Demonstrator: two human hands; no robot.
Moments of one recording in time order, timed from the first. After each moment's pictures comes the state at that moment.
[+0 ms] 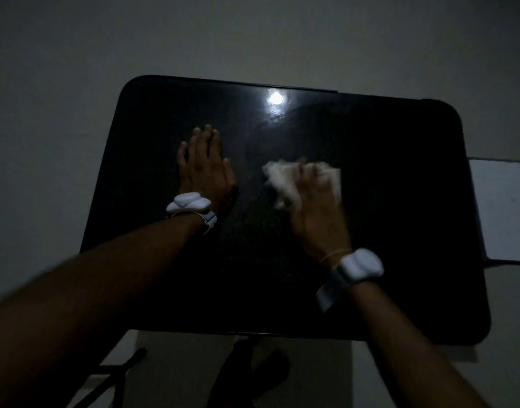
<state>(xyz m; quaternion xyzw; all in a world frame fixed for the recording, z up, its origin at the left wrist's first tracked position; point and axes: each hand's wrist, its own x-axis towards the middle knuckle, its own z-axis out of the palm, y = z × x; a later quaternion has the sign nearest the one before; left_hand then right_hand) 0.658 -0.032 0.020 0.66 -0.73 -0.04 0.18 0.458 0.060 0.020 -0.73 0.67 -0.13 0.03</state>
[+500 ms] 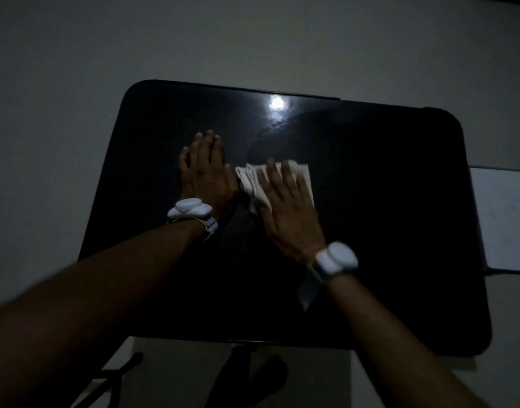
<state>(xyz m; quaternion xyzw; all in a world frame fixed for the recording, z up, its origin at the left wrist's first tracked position) 0.657 -0.034 0.021 0.66 -0.73 -0.03 0.18 0.492 0.035 0.029 -0.77 0.62 -0.11 0.13</state>
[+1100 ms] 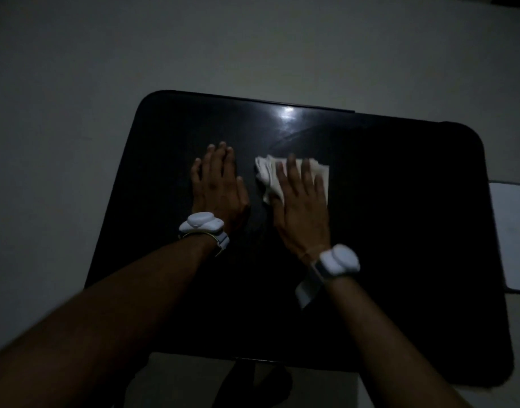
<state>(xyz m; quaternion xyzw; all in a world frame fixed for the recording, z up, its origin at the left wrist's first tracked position) 0.659 -0.034 0.023 0.66 -0.73 -0.03 0.18 0.501 0.007 0.023 -0.72 0.68 -0.12 0.10</state>
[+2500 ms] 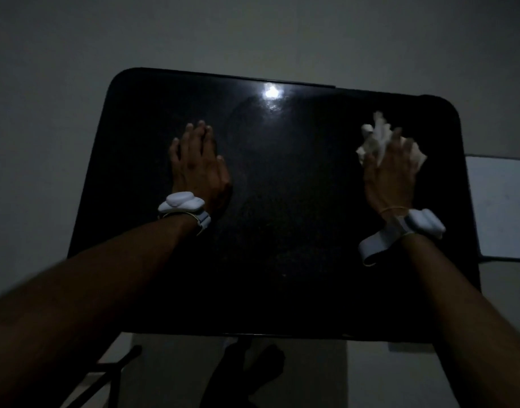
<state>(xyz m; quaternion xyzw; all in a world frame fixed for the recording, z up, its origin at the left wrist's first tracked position) 0.659 -0.033 0.015 0.65 -0.73 -0.02 0.19 0.333 0.011 0.022 -0.54 0.83 -0.11 0.07</state>
